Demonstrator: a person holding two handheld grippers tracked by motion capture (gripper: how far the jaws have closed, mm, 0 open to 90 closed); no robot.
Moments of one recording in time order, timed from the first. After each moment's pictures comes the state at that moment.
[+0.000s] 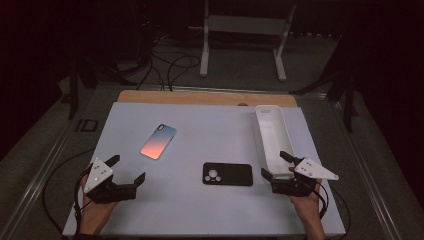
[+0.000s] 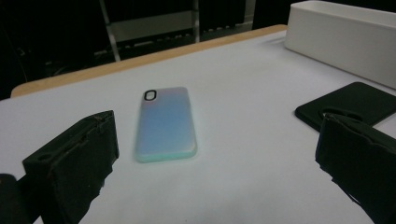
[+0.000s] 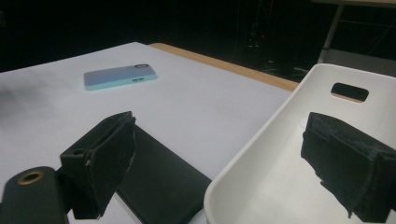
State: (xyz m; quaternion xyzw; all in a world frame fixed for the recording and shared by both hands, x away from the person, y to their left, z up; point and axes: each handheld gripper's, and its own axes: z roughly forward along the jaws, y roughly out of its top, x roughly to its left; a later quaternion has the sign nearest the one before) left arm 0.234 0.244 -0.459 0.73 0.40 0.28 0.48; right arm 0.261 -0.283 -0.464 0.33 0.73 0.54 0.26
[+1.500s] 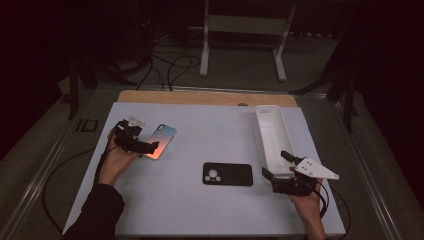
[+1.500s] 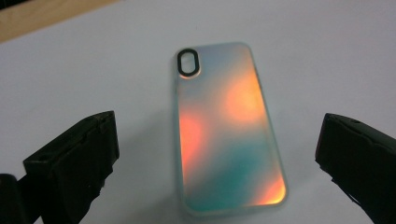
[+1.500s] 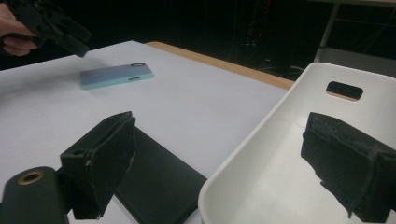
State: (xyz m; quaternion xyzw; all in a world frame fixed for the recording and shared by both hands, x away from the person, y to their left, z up) left arm 0.391 0.217 -0.473 0.82 0.46 0.19 0.30; right arm 0.262 -0.284 -0.462 0.34 0.73 0.54 0.26
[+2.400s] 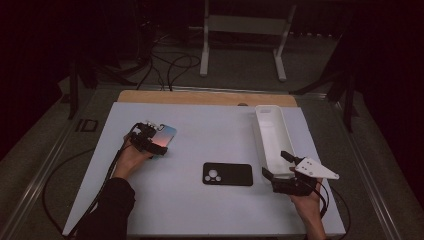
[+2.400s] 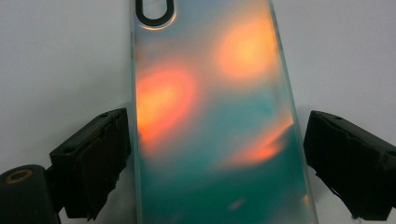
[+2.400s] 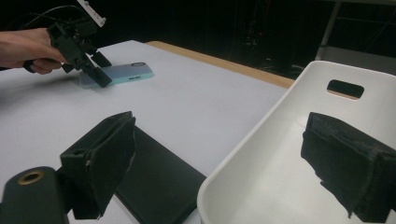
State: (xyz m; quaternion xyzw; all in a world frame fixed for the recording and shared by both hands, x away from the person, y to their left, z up) left arm 0.424 0.191 -0.516 0.84 0.48 0.12 0.22; right arm 0.263 -0.285 -0.464 0.34 0.73 0.54 0.26
